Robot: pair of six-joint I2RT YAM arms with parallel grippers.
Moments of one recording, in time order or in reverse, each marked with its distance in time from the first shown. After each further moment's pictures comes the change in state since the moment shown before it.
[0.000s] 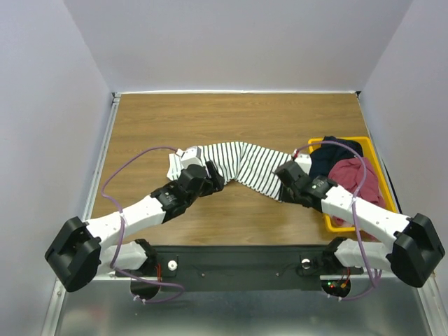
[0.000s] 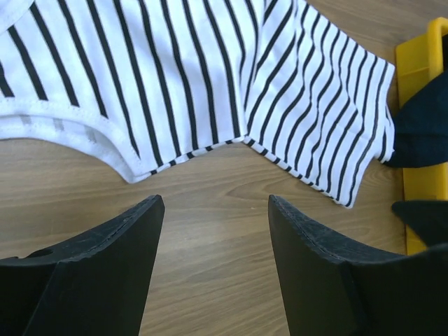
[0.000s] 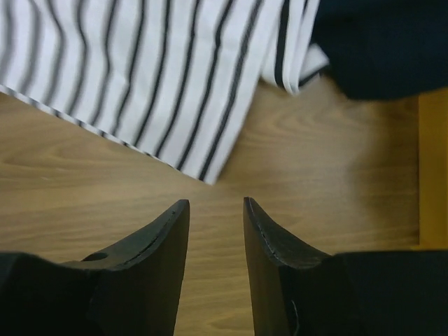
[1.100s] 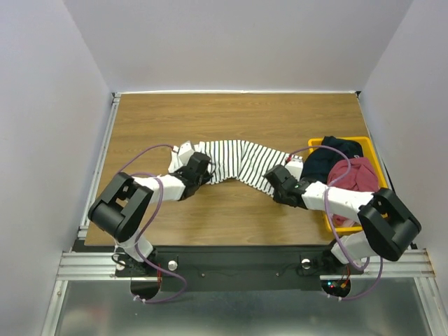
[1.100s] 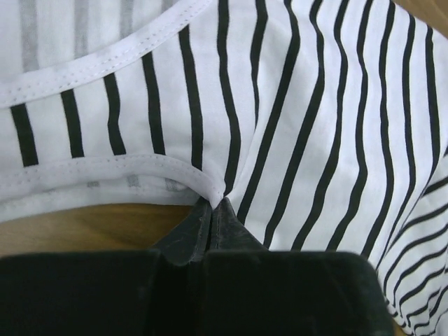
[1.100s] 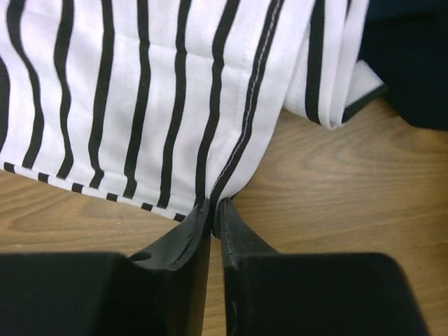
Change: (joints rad) left arm 0.185 0.472 0.060 0.222 -0.065 -0.100; right arm 0.000 0.240 -0.140 0.261 0.037 0.104
